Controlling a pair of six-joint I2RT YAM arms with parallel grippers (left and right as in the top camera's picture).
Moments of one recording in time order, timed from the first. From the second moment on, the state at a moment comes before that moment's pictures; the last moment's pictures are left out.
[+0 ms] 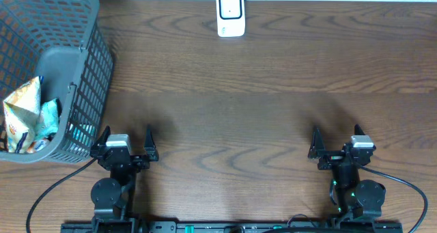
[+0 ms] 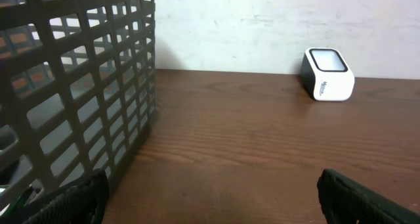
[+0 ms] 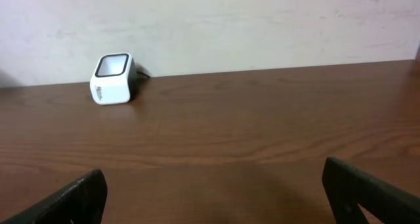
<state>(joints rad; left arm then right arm) 0.00 0.01 0.02 -0.12 -0.01 -0.04 -0.03 0.01 0.01 -0.07 -0.07 0.06</state>
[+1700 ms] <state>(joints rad) 0.00 0.01 0.02 -0.12 -0.01 -0.04 -0.03 0.01 0.01 -0.07 -0.07 0.06</state>
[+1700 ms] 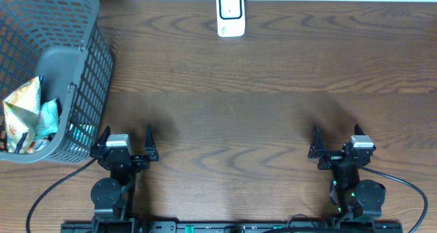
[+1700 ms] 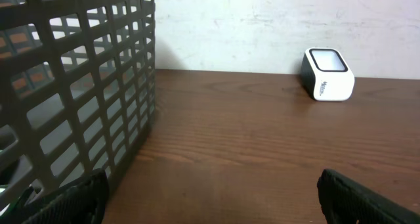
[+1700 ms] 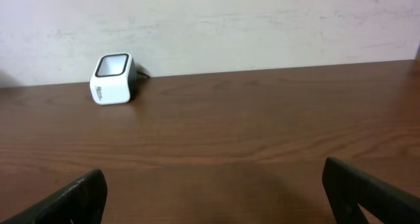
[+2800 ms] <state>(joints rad) 0.00 0.01 0.01 0.05 0.34 -0.67 -0.03 0.01 0.01 -0.07 -0.07 0.06</state>
